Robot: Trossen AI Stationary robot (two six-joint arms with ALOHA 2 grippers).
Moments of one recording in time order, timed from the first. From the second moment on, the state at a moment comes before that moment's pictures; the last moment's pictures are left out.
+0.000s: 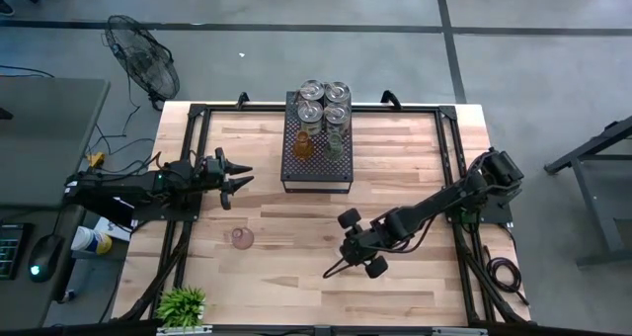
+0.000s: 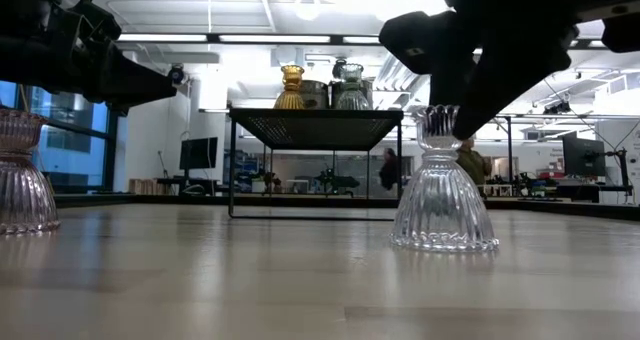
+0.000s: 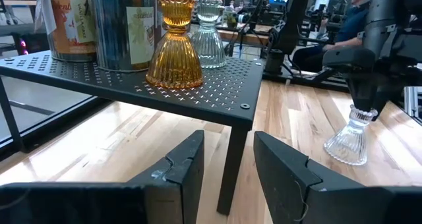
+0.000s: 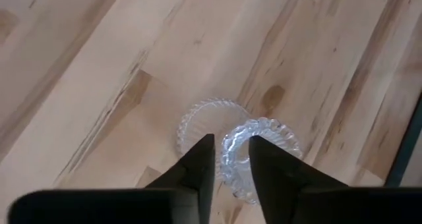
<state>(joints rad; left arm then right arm) 0.02 0.11 0.01 0.05 -0.22 -0.11 0.45 1.76 1.20 -0.56 0.15 -0.14</state>
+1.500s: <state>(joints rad) 0.02 0.11 0.01 0.05 -0.23 -0.11 0.43 1.75 1.61 -1.07 0.27 -0.15</state>
